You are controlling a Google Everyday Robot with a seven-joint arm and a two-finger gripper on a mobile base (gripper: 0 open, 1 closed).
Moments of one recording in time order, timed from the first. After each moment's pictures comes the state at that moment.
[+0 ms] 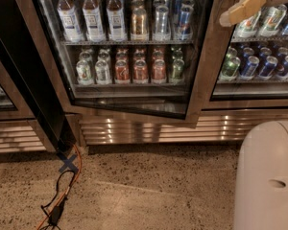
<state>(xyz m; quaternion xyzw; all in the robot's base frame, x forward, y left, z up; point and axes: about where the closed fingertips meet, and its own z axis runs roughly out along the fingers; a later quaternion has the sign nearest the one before) 0.654 -0.191 1.041 -0.53 0.64 0.29 0.47</state>
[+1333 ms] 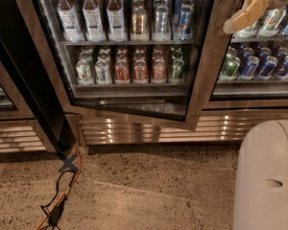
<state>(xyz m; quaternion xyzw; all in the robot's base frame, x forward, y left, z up) 0.640 -0.191 1.031 -0.57 0.63 0.28 0.45</state>
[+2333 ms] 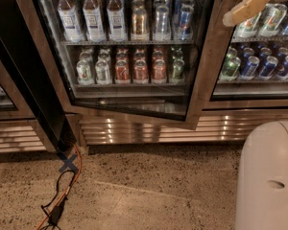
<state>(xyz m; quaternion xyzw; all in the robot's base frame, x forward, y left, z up) 0.651 -0.201 1.049 -0.55 0.64 0.25 0.48</state>
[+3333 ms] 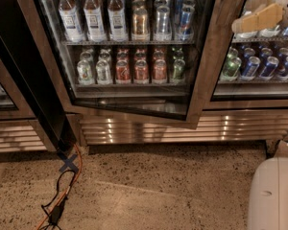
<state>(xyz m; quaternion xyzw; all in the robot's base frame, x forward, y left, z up) 0.651 -0.258 1.011 -0.38 0.73 0.29 0.49</state>
